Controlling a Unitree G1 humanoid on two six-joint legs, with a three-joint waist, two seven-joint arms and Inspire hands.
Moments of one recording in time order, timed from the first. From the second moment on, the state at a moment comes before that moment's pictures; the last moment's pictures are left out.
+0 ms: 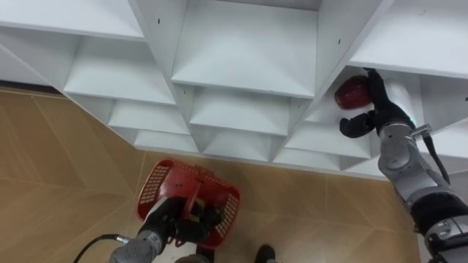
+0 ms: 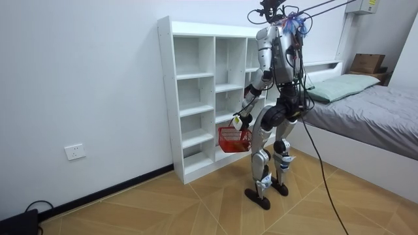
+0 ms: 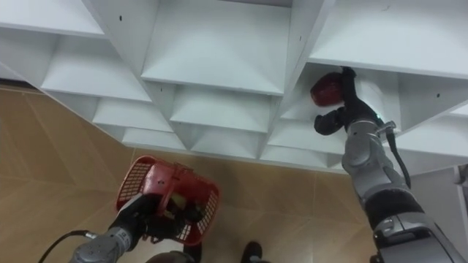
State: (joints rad) left arm -0.07 0.23 -0.30 0.81 -0.13 -0.05 -0.09; right arm -0.54 -0.43 0.23 0.96 -0.31 -0.09 -0.31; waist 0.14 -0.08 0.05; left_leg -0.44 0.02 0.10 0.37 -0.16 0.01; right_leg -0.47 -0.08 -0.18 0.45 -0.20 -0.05
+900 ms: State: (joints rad) left arm -0.07 0.23 -0.34 0.80 -0.13 -0.05 -0.09; right arm -0.54 -0.43 0.29 0.95 -0.36 -0.06 -0.31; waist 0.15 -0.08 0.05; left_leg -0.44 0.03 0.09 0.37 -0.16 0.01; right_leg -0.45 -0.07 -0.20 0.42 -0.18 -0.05
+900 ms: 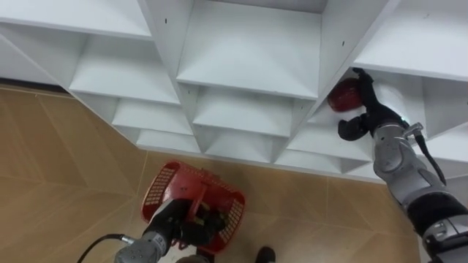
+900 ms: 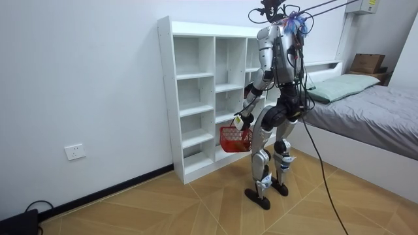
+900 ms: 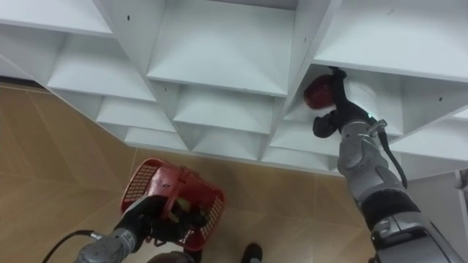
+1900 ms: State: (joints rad) left arm -0.07 0.23 -0.34 0.80 -0.13 -0.04 -0.09; right arm -0.54 -0.42 0.29 0.89 -0.36 -0.06 -0.24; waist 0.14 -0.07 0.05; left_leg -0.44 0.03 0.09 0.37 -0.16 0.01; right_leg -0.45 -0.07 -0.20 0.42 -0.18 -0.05
